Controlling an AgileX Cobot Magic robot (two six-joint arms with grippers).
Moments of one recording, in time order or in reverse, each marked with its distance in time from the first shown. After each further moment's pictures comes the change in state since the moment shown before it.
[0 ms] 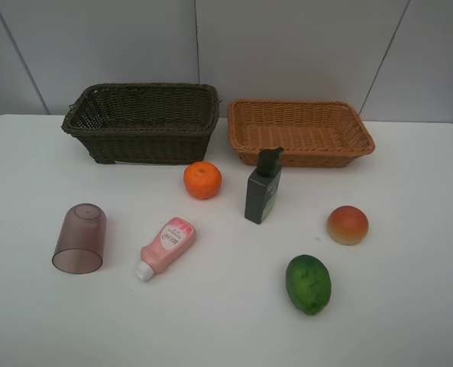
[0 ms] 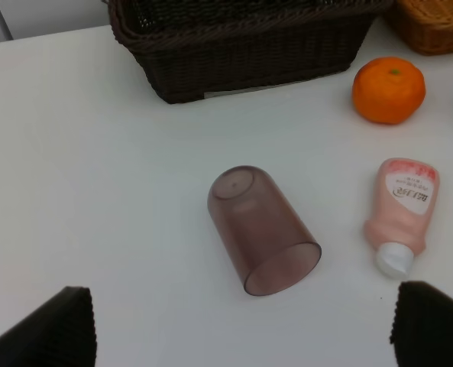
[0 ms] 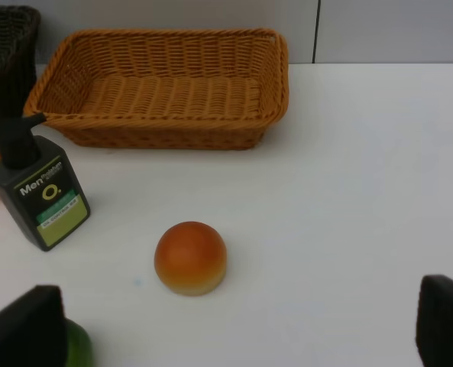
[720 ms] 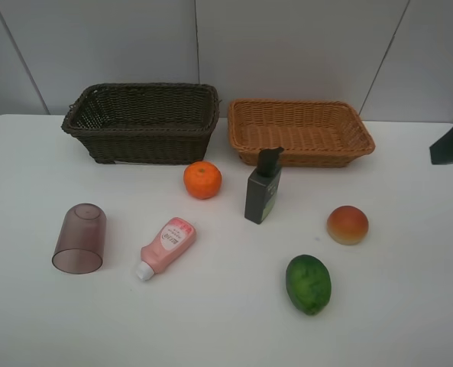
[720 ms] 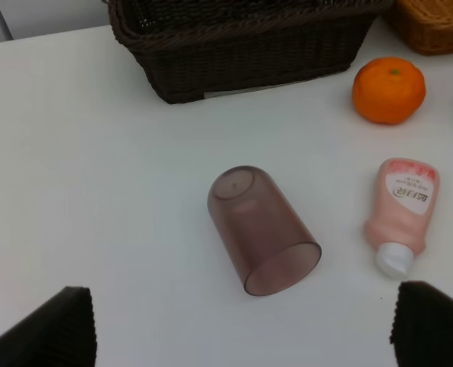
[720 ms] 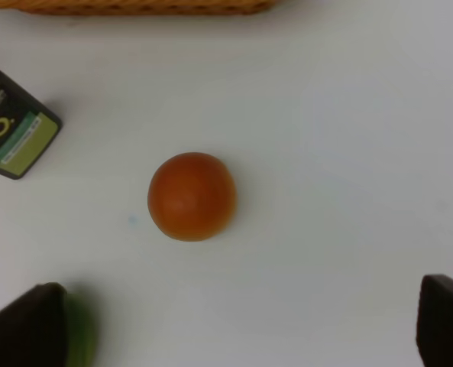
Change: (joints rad) left arm 0.000 0.000 0.000 0.000 -0.001 0.000; right arm 0.026 1.031 -0.324 0.018 -0.108 0.000
